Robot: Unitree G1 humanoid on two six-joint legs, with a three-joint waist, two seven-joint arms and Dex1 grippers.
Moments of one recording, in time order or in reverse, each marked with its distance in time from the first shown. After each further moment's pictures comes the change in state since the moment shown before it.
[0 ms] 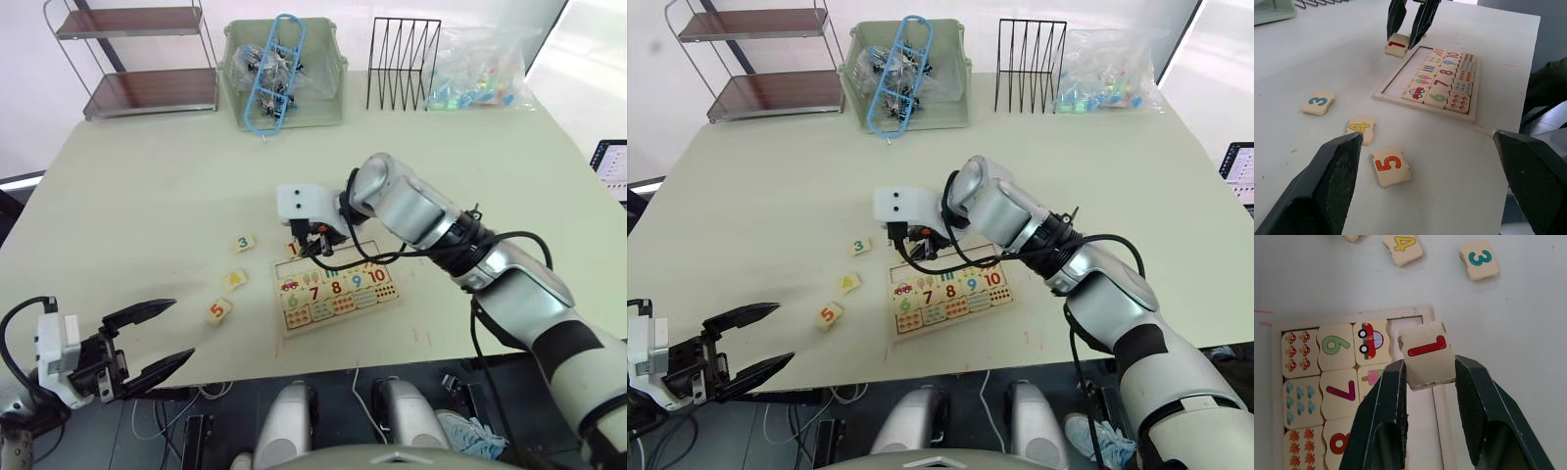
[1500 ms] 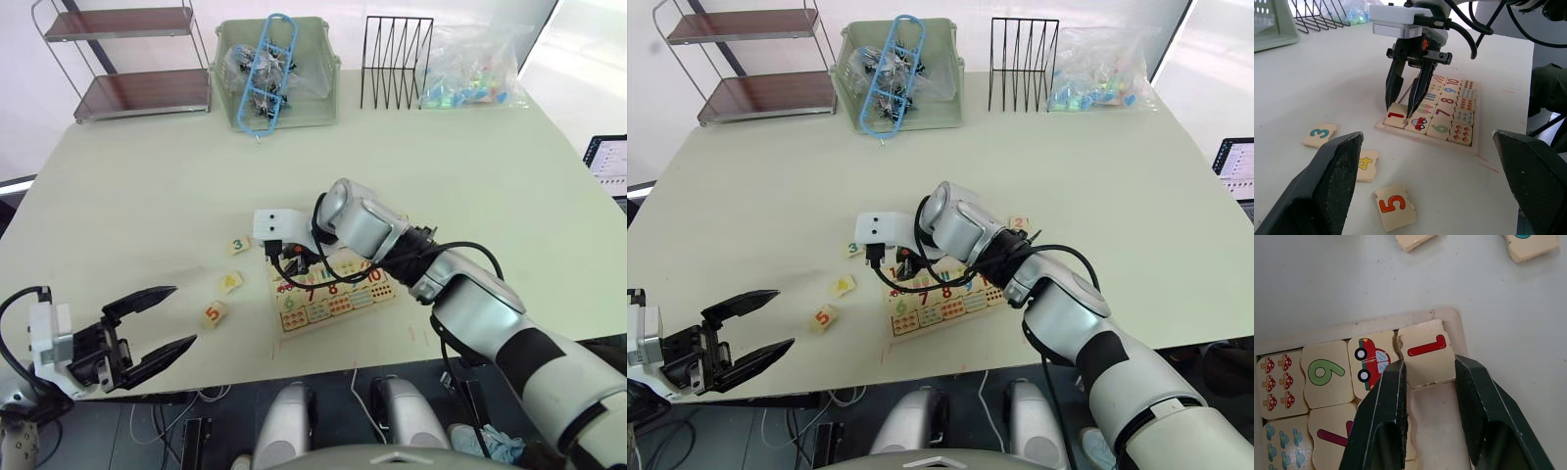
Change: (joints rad) left arm -0.034 -0.027 0.030 -0.068 -0.047 0.077 0.021; right arm 0.001 0.204 -0.007 0.285 -0.110 -0.037 -0.010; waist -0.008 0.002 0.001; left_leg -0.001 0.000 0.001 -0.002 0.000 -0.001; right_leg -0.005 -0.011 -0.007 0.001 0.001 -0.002
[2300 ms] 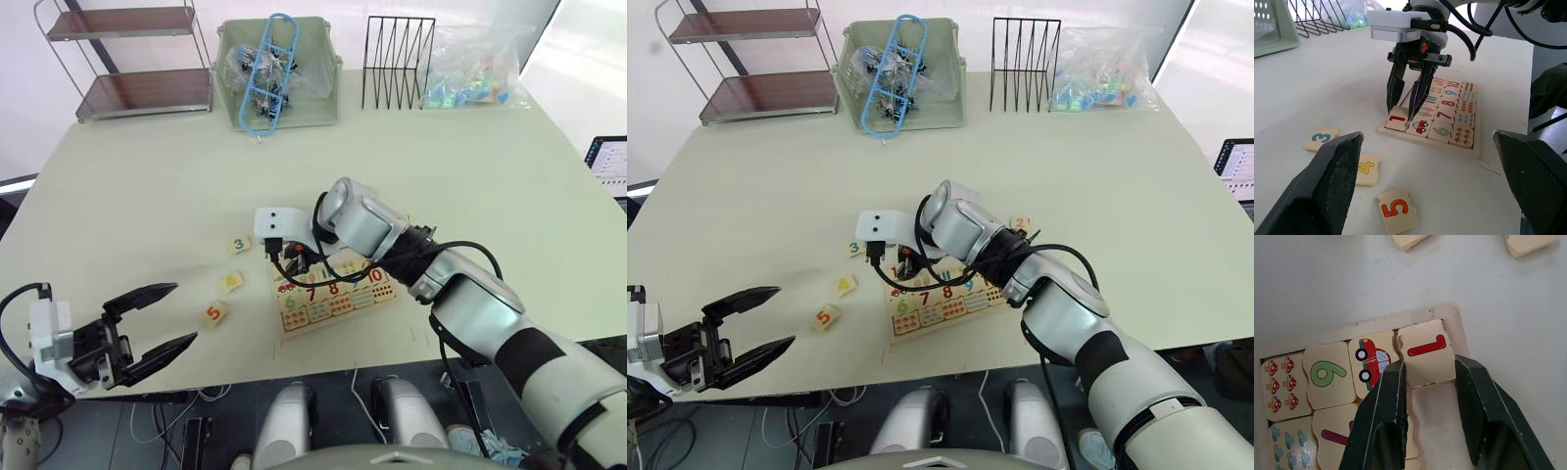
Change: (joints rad) left arm -0.026 0.000 0.000 0.000 0.002 0.001 -0.006; right arm -0.004 -0.002 -0.010 -0.005 -0.005 0.046 0.020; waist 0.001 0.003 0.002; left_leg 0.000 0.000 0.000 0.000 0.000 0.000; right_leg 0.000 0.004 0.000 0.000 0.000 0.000
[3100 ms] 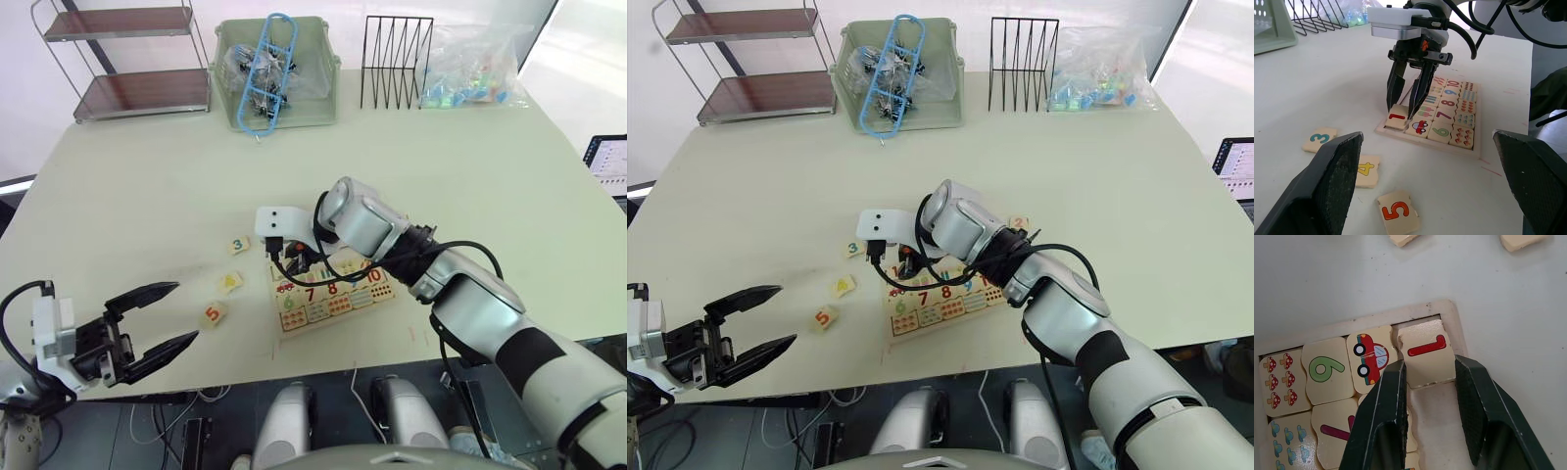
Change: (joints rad) left arm -0.009 0.000 0.000 0.000 0.011 0.017 0.000; right arm 0.001 0.010 -0.001 -0.006 0.001 0.006 -0.020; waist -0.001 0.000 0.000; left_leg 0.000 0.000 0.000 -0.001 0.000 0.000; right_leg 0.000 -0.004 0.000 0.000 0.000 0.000
